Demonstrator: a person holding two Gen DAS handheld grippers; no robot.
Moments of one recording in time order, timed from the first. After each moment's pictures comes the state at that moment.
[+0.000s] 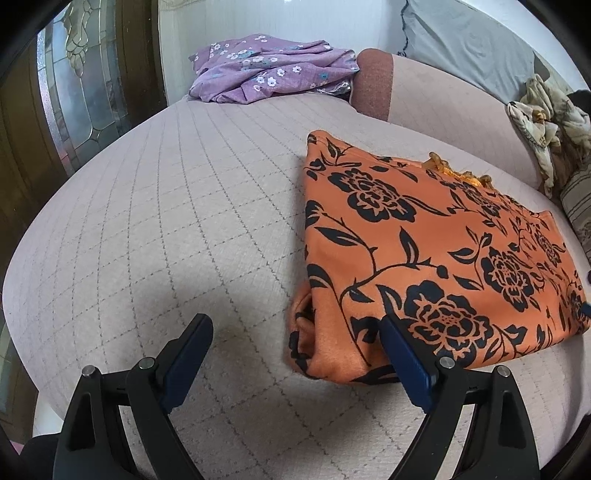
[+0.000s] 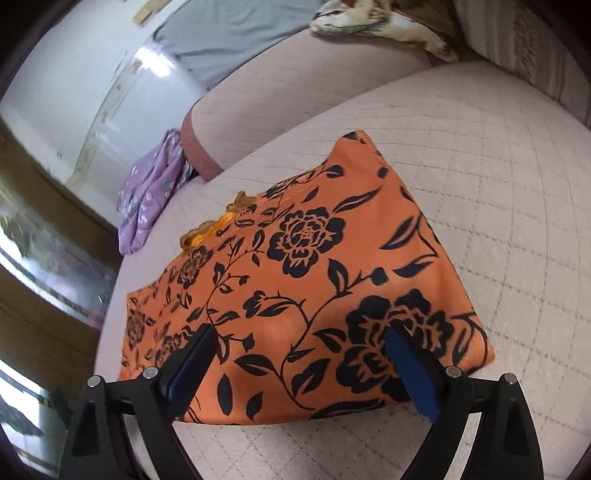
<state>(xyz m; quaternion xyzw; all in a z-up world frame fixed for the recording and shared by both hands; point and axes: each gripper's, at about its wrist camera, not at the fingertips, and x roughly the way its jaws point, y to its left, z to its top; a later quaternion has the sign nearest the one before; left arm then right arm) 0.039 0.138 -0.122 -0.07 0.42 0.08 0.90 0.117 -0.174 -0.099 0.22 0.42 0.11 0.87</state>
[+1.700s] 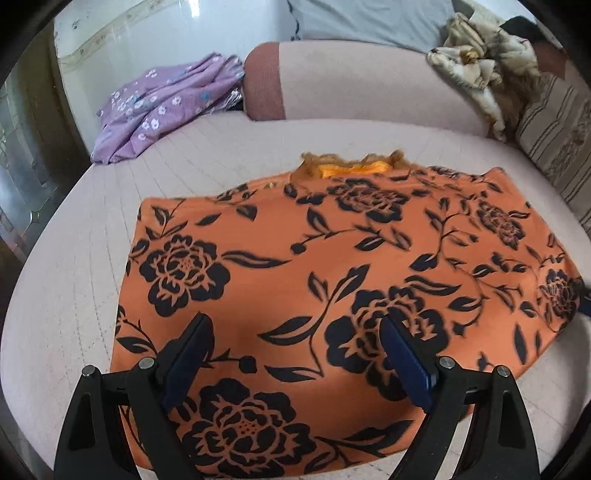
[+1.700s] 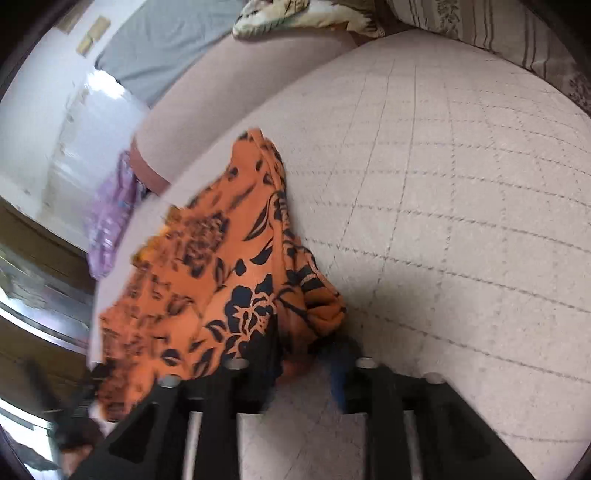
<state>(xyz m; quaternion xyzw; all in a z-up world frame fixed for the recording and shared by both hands) 0.112 0.006 -0.101 0.03 0.43 -0.01 0.90 0.100 -0.262 -0.123 0.28 0.43 0.05 0.85</state>
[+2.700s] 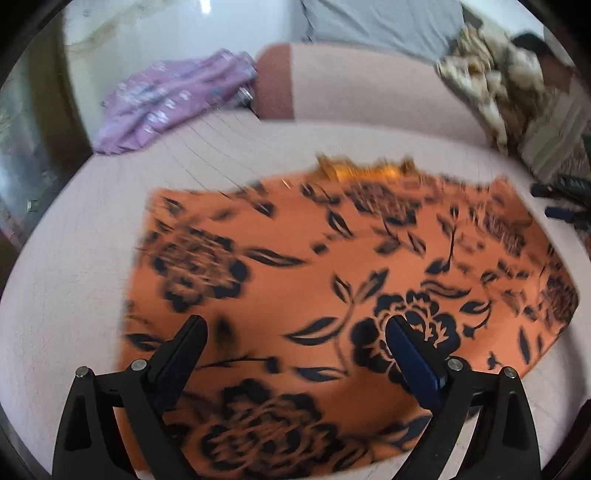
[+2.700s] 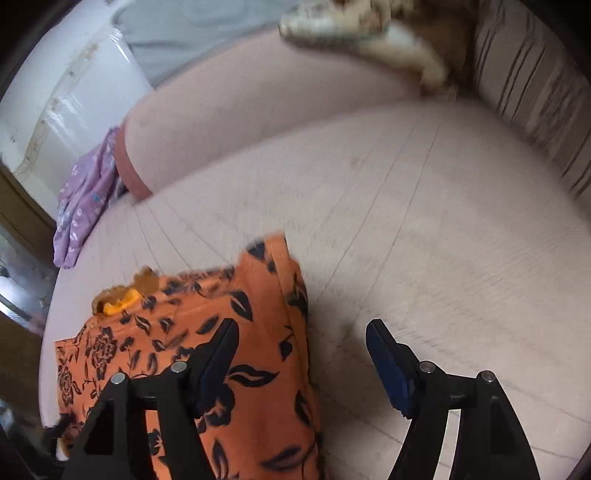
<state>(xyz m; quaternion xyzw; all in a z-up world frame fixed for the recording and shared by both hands) 0.102 0.035 -0.092 0.00 0.41 -0.01 0.91 0.242 -0.237 -0.075 0.14 0.42 0.03 0.89</state>
